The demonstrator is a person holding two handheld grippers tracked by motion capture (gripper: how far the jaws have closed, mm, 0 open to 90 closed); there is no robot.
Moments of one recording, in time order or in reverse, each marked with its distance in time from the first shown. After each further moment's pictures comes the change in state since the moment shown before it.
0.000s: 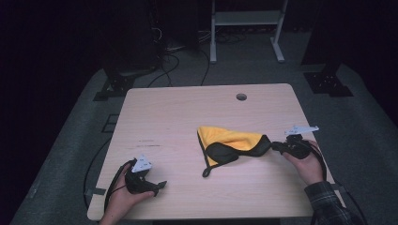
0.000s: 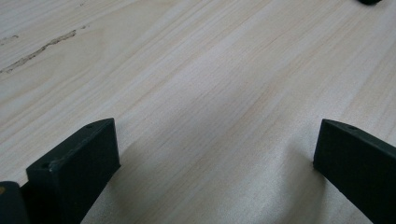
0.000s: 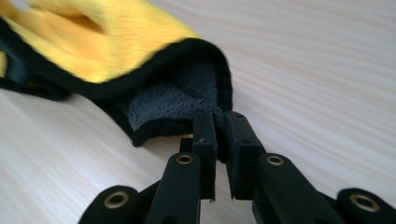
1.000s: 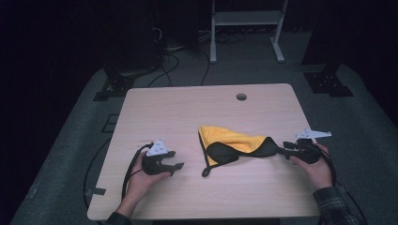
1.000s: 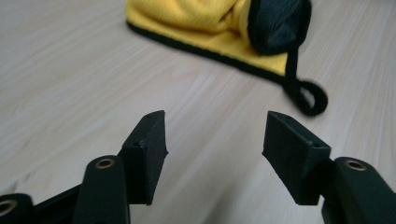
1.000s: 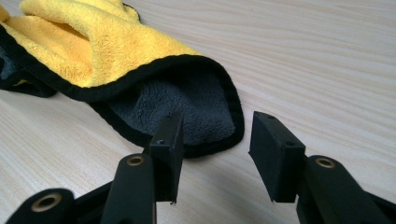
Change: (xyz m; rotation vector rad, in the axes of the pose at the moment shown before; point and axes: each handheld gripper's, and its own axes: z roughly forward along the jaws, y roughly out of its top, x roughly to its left) left arm -0.010 0.073 0.031 -0.130 -0.143 0.053; right arm -0.013 -0.020 -0.013 -0.071 0.002 0.051
